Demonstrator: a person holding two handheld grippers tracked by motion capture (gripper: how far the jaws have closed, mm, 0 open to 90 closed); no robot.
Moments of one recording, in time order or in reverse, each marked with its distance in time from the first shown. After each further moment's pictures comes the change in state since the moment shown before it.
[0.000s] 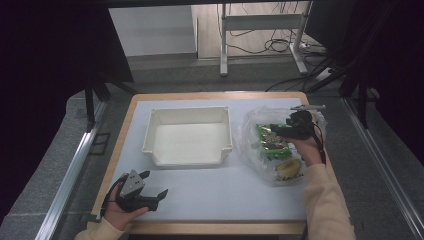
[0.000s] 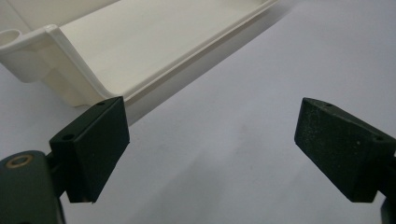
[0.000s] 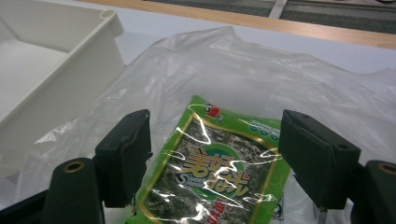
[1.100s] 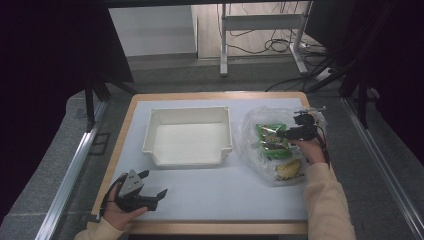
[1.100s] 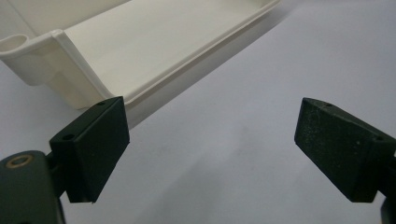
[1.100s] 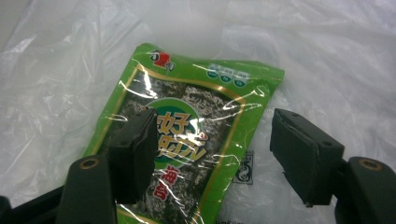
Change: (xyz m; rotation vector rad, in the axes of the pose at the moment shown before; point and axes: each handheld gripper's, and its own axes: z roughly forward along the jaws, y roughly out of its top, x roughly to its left) left arm 0.001 0.000 -0.002 -0.015 0.002 0.002; right arm -0.038 -0.020 0.027 0.185 -0.005 0.121
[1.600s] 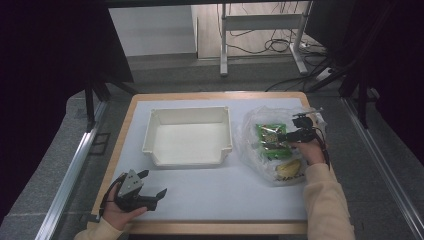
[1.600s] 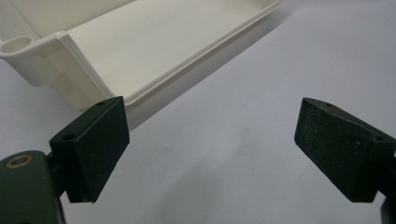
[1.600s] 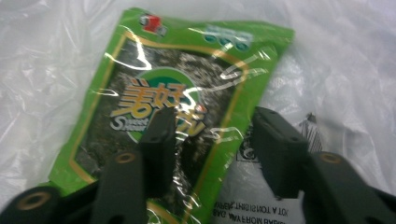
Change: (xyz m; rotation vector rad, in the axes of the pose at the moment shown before) left arm 0.001 0.000 -0.001 -0.004 0.003 0.000; right arm -0.004 -0.005 0.010 0.102 0.023 0.040
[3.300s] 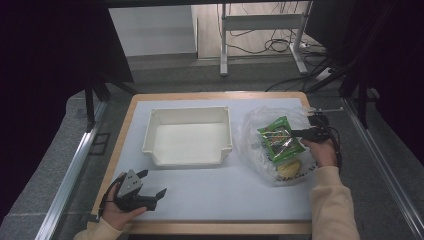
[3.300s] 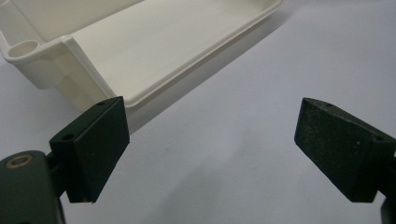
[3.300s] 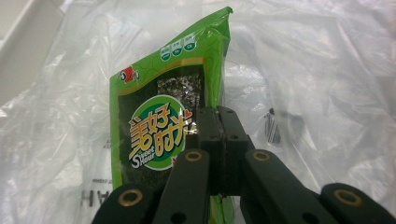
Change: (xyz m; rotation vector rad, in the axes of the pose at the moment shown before) left arm 0.000 0.001 -0.001 -0.003 0.007 0.009; right arm -0.008 -0.006 -0.049 -0.116 0.019 0.075
